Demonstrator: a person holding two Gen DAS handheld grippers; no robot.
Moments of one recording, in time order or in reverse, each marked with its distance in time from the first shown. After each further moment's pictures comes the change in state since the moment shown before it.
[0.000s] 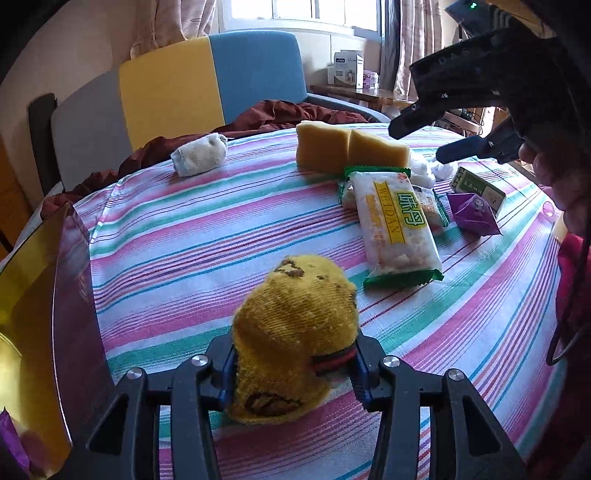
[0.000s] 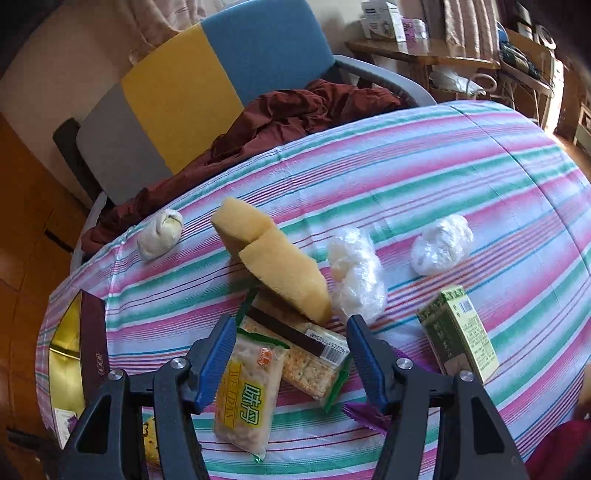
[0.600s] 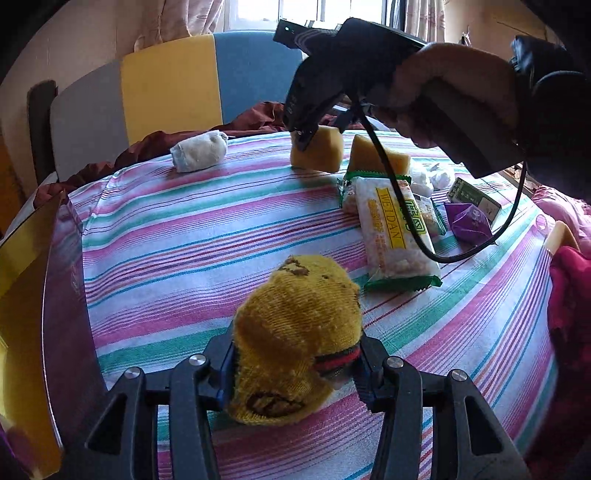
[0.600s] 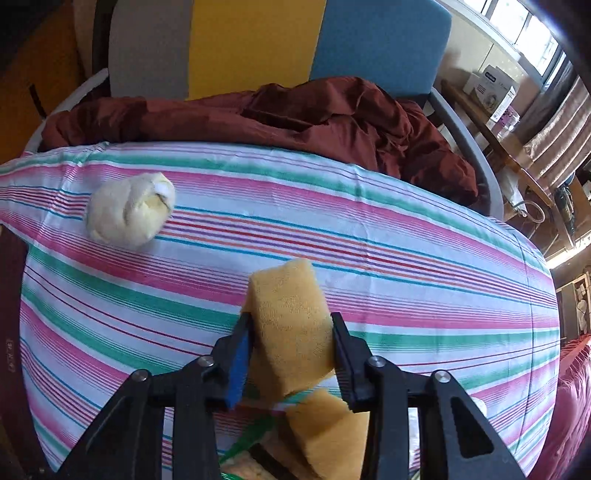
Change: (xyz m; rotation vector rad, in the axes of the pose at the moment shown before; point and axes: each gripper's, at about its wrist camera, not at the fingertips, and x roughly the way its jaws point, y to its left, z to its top) left arm 0.003 0.009 -0.002 -0.041 -0.017 -0.050; right arm 0.109 0.092 0.076 -0.476 0.137 -0.246
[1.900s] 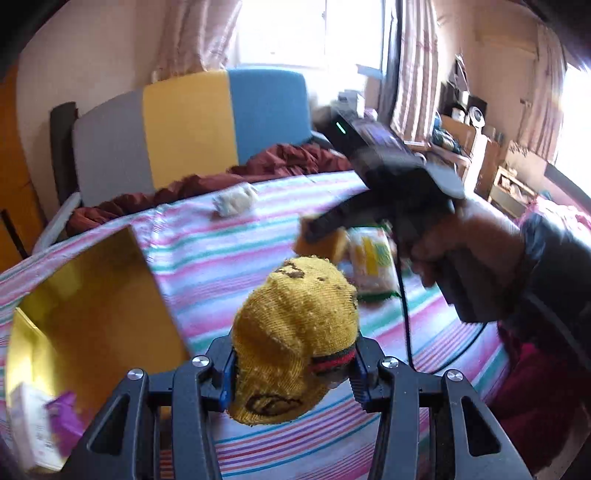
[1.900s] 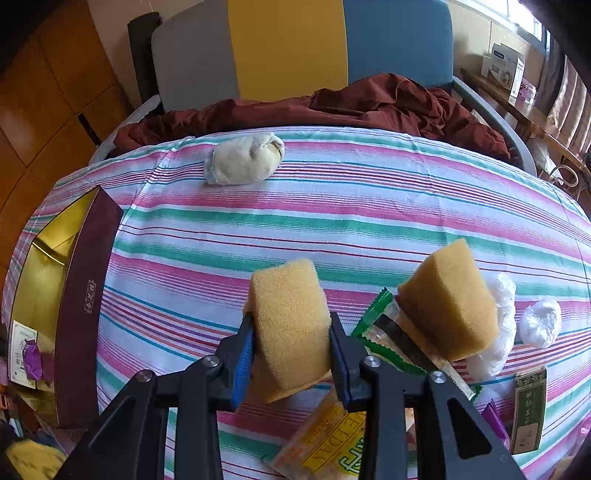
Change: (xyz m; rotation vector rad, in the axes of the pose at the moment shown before) left arm -0.125 0.027 0.007 -0.015 -0.106 0.031; right arm -0.041 0.032 -0.087 0.074 -0.082 0.244
